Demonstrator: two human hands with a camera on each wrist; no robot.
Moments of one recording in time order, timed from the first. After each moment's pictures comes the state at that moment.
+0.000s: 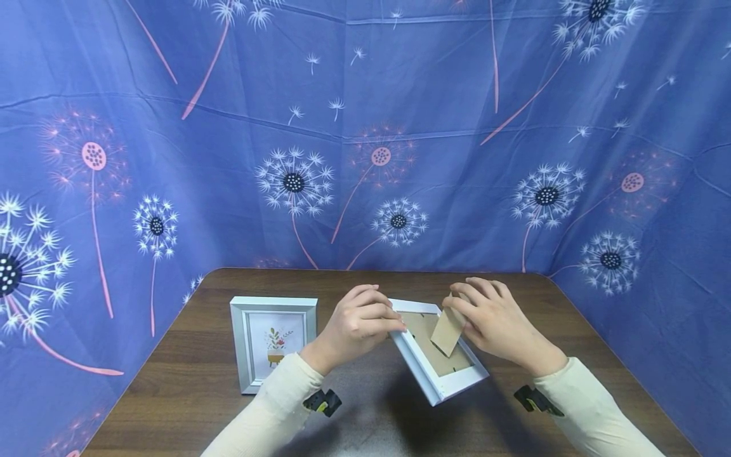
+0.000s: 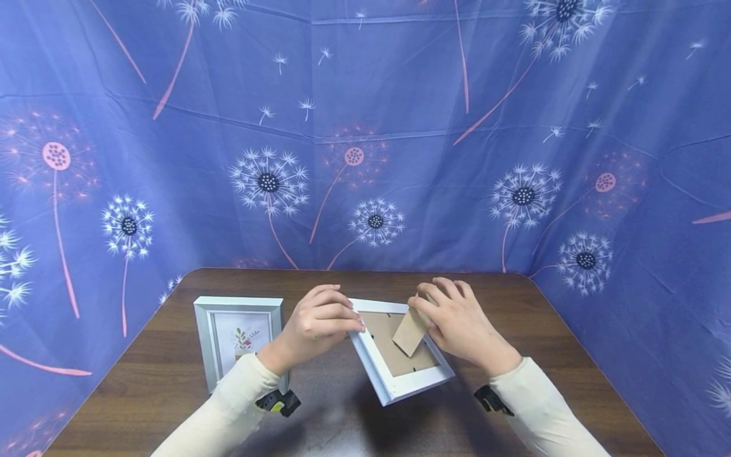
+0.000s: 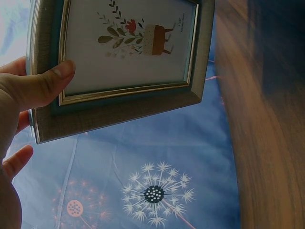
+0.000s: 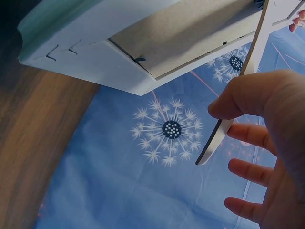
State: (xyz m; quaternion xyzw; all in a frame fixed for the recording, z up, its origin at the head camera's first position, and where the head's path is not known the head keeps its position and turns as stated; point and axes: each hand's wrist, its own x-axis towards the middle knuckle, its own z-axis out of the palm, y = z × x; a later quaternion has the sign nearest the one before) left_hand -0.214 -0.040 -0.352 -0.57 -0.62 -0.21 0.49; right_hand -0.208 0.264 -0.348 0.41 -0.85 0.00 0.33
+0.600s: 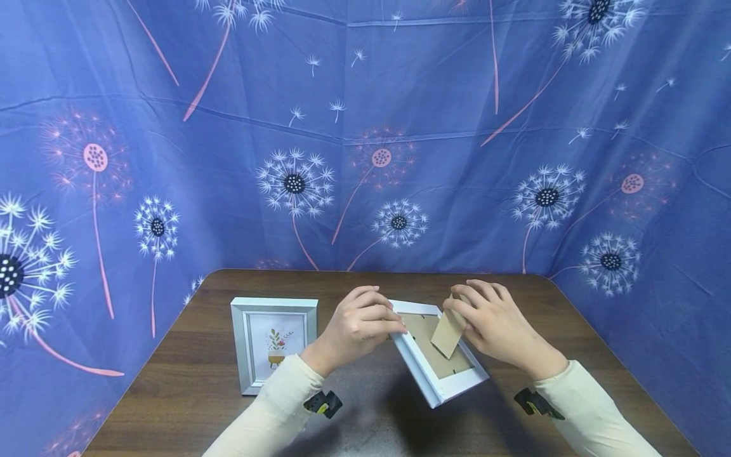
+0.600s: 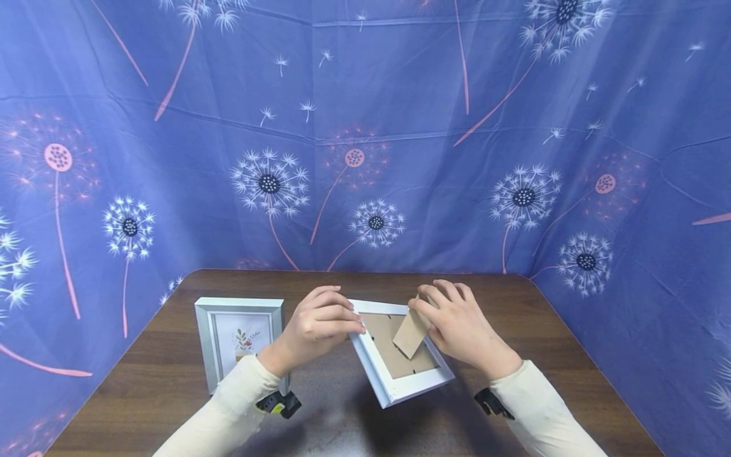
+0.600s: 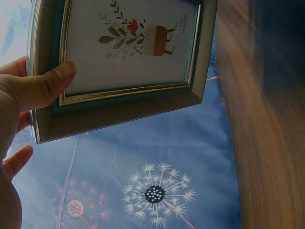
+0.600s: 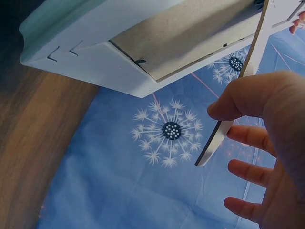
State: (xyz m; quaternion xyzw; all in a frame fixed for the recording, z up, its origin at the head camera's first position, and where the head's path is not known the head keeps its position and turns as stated) left_hand -0.213 -0.040 -0.353 -0.57 -0.63 -0.21 0.49; right_hand -0.206 0.263 -0.350 0.41 -0.85 -0.01 0.33
